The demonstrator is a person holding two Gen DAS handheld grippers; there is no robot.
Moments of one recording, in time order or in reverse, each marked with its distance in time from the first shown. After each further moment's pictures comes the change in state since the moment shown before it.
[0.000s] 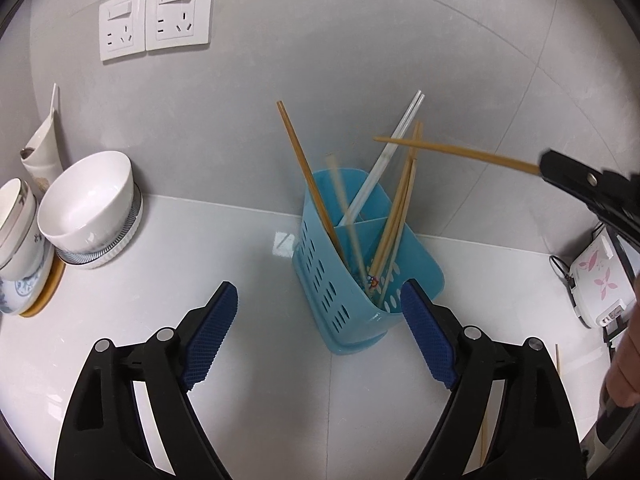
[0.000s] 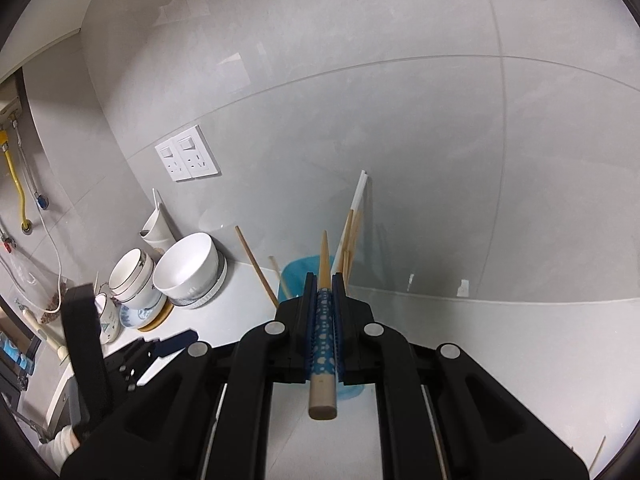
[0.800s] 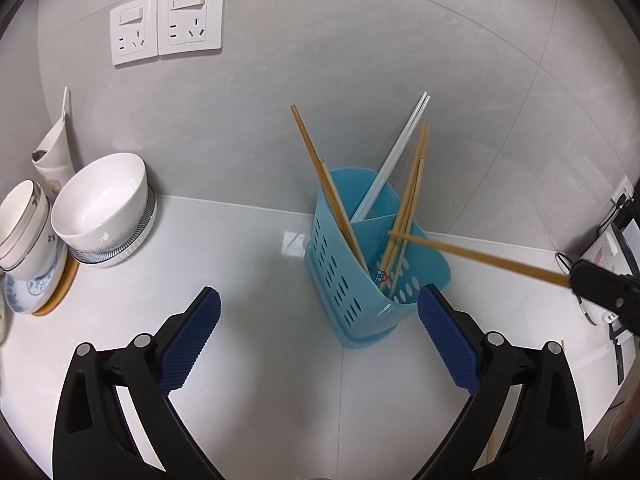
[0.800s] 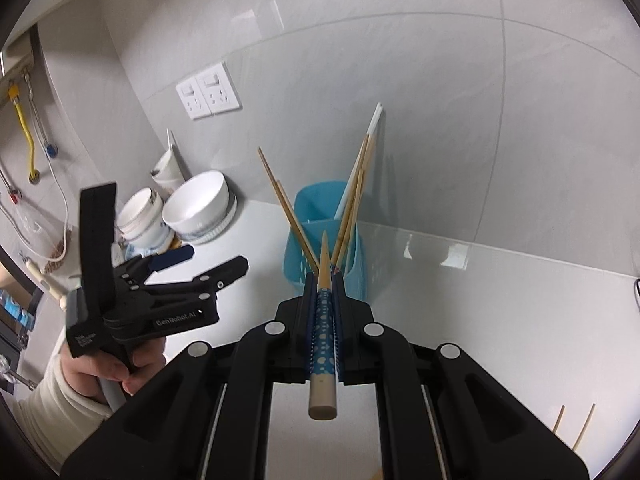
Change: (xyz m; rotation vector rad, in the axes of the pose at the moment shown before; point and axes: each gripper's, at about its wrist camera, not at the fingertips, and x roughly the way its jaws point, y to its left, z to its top) left arm -0.010 0.004 0.000 0.013 0.000 0.032; right arm -0.018 0.020 -0.047 -0.070 0.163 -0.008
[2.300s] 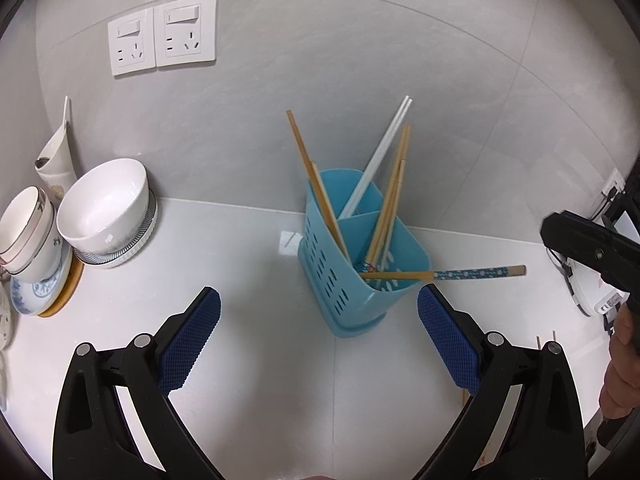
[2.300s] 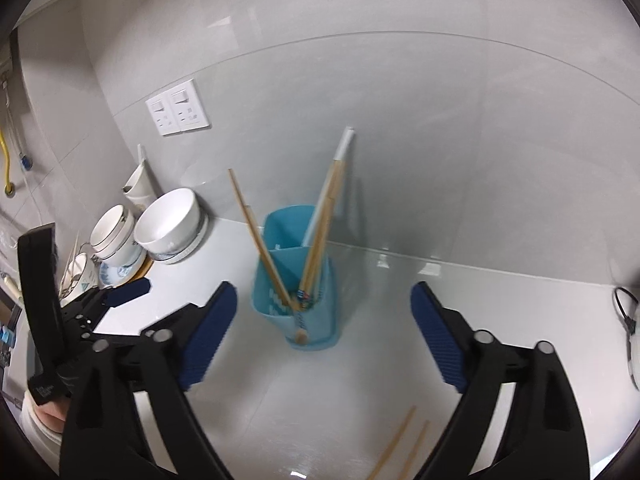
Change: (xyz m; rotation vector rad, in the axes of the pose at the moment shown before) left arm -0.022 -0.010 -0.002 0.024 0.008 -0.012; right arm -0.003 -0.013 0.018 0.030 -0.055 -0.108
